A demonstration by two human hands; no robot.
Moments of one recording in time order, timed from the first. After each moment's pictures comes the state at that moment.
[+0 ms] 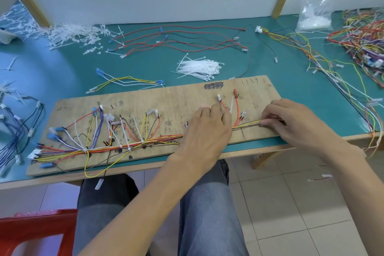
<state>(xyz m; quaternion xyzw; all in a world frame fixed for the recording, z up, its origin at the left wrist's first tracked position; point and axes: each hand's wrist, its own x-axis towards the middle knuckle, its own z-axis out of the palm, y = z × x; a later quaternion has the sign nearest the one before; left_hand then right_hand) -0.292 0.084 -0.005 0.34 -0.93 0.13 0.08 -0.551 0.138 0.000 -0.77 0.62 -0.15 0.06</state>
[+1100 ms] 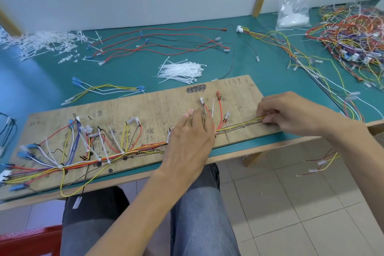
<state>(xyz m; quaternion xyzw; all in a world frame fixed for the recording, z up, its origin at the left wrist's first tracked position) -0.297 0.086 -0.022 0.37 -0.89 0.21 0.14 -0.579 0.130 0.038 -0.73 0.66 -0.04 0.18</state>
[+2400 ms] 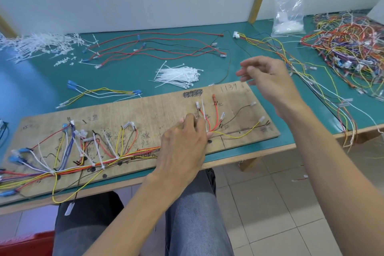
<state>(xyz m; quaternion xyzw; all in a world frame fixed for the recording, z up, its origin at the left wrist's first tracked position) -0.297 0.081 -0.021 0.41 -0.89 0.11 0.17 -0.541 0.064 0.050 -0.45 0.72 -0.47 0.24</state>
